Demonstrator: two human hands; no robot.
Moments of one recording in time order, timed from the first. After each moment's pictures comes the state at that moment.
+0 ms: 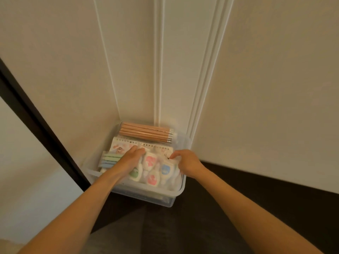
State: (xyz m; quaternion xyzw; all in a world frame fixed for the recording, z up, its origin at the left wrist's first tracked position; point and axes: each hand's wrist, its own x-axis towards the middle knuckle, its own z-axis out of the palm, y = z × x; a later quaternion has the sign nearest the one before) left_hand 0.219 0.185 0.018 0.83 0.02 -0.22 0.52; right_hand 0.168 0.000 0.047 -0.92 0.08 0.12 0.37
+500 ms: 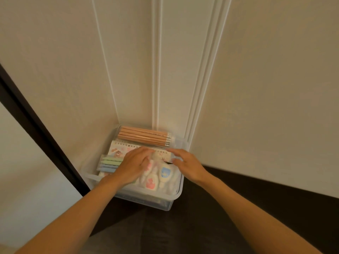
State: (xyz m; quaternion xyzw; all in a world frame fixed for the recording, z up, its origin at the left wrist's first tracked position) left_hand 0.209 0.179 0.021 0.92 -0.25 -0.05 0.31; right_hand 0.158 -0.018 0.051 -0.90 -0.03 0.09 0.42
